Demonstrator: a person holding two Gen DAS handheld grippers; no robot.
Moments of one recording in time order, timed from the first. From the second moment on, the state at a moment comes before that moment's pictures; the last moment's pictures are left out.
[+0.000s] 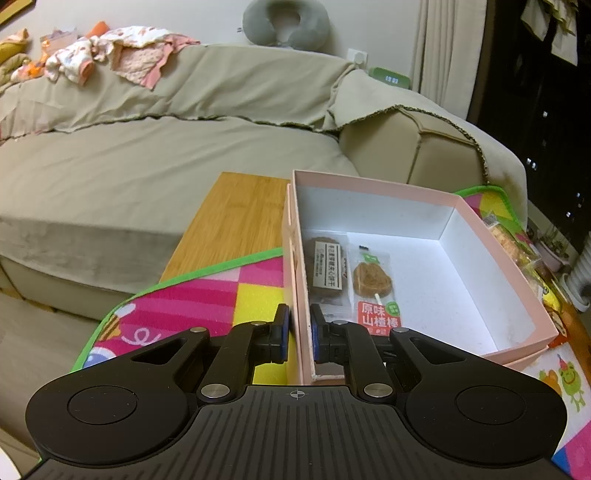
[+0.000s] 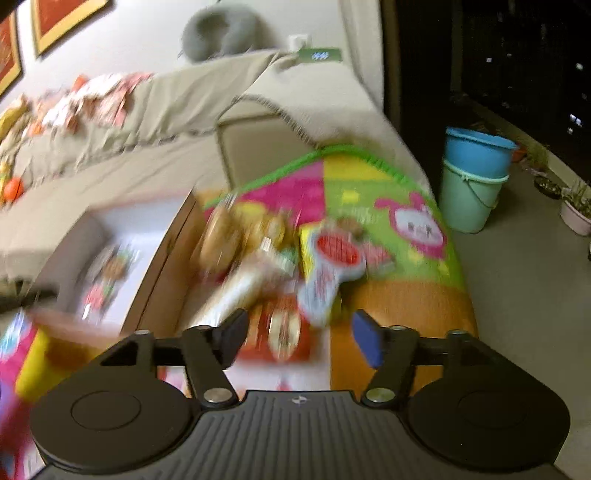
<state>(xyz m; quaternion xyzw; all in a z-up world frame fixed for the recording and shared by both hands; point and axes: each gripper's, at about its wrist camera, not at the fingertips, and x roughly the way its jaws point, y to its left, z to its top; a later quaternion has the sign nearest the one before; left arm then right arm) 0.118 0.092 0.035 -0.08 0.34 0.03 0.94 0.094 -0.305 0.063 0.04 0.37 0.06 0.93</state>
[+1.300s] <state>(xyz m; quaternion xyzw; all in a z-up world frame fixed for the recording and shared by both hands) 0.117 0.091 0.034 -0.08 0.34 0.03 0.94 0.015 -0.234 0.101 0.07 0.38 0.18 0.90</state>
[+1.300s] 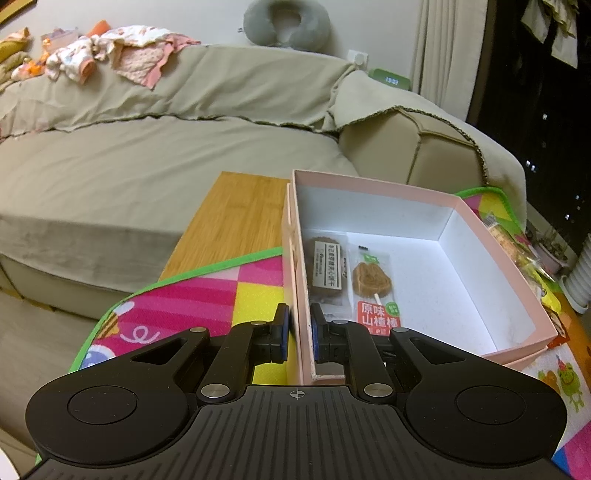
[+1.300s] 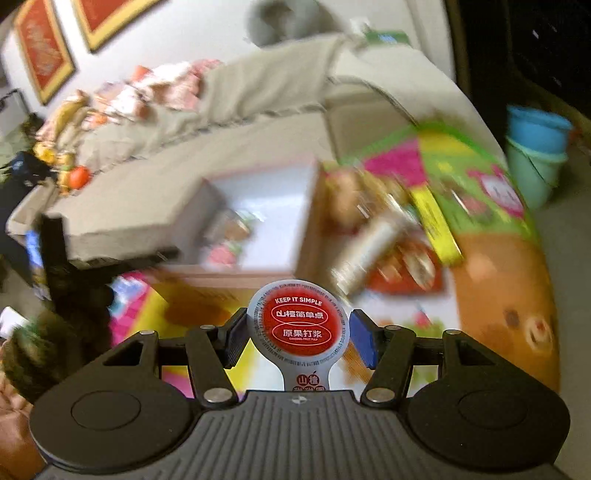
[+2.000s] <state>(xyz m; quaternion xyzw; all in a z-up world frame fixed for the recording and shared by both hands) 0.116 0.092 0.034 -0.08 0.34 0.02 0.94 0.112 -0.162 0.192 0.07 0.24 0.20 0.95</state>
